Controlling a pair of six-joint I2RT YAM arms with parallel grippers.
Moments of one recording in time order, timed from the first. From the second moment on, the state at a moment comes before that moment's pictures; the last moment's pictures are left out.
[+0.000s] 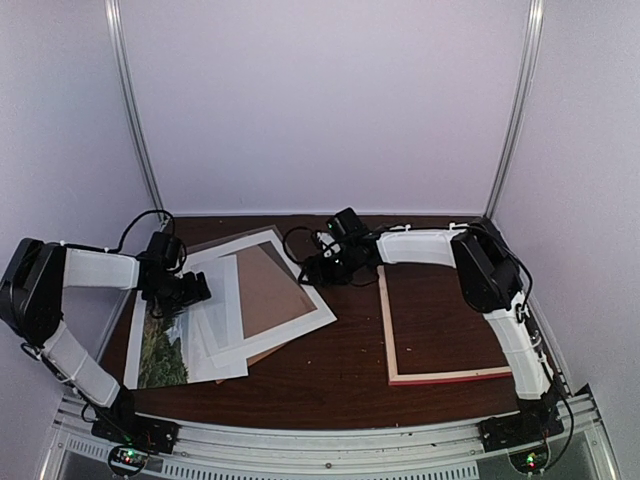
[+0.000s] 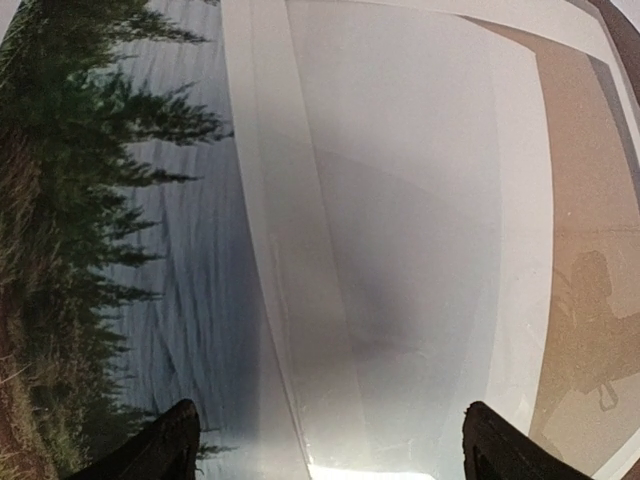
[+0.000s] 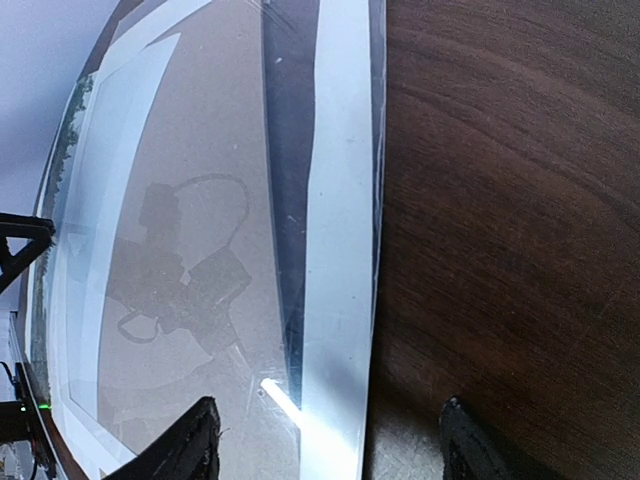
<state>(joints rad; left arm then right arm) -0.21 1.54 0.76 -0.23 -0.01 -0.57 0.70 2.39 1.87 -0.33 -0.32 0.44</state>
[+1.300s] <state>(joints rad) -0.27 1.68 0.82 -0.06 0.23 -0.50 0.69 2.13 1.31 0.10 -0.40 0.78</state>
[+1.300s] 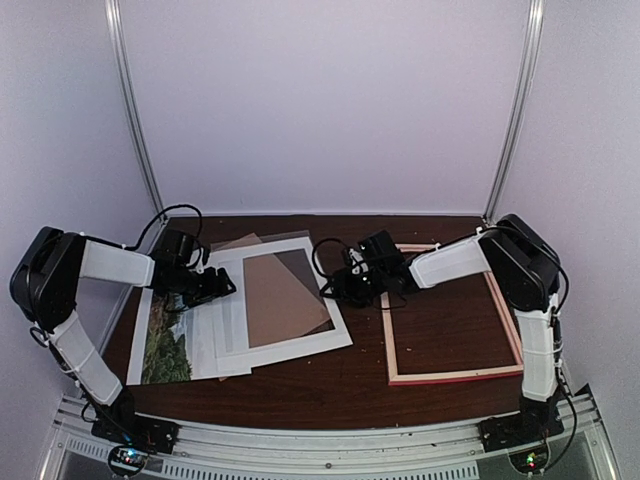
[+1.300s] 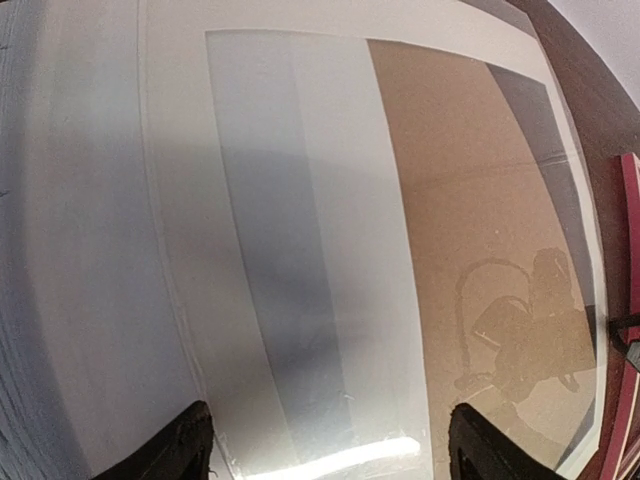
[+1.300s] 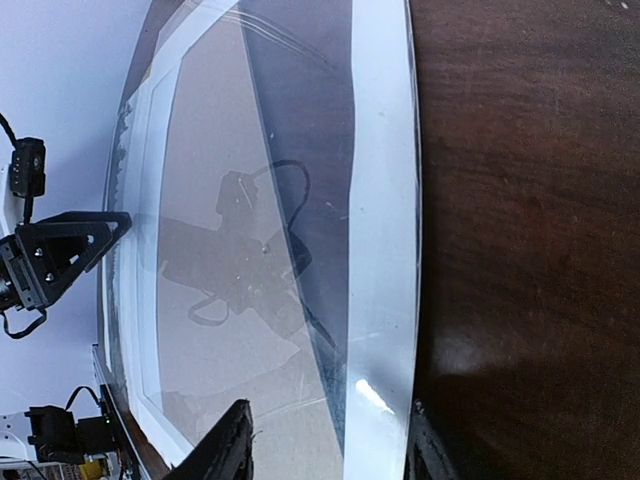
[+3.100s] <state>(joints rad) -0.30 1.76 0.98 -0.23 0.16 -0.47 0.61 2.33 1.65 -0.03 -0.48 0.74</state>
